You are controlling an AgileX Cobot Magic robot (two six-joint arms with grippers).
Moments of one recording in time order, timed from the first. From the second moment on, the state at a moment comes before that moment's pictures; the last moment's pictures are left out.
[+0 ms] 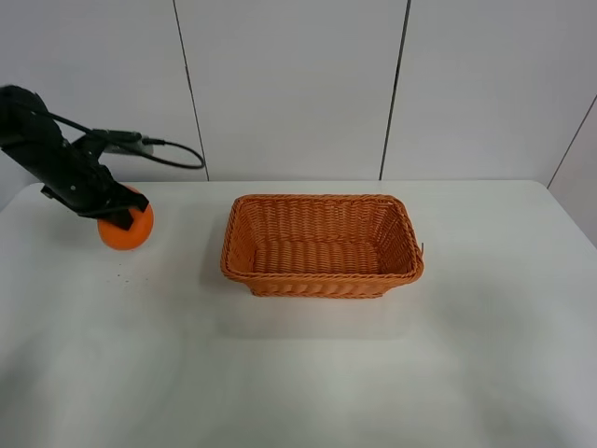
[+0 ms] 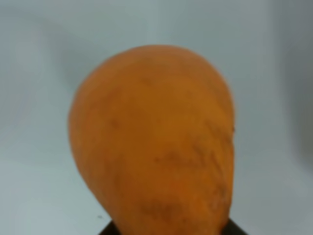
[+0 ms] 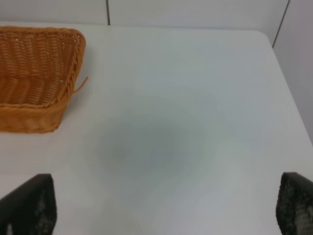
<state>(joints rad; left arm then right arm) -0.01 1.84 -1.29 -0.17 0.58 0.37 0.00 0.00 -0.50 -0.01 1.02 0.01</state>
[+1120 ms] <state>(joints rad) -0.57 2.19 -1.85 -0.20 0.77 0.28 0.00 0.00 -0.50 -0.01 1.02 0.01</state>
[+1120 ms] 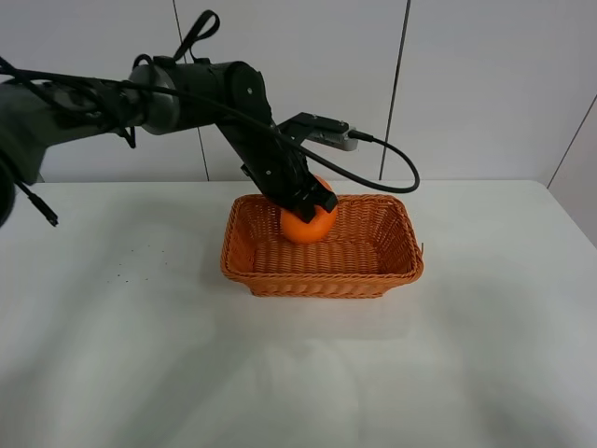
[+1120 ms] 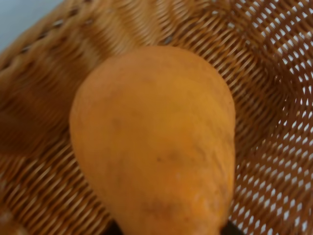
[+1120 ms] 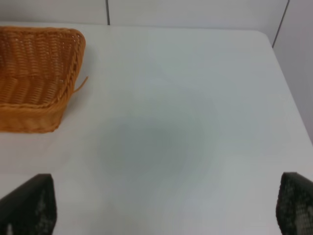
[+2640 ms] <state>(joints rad) -0.58 2.38 -1.97 -0.16 0.79 0.26 0.00 0.00 -0.50 -0.01 1.02 0.01</state>
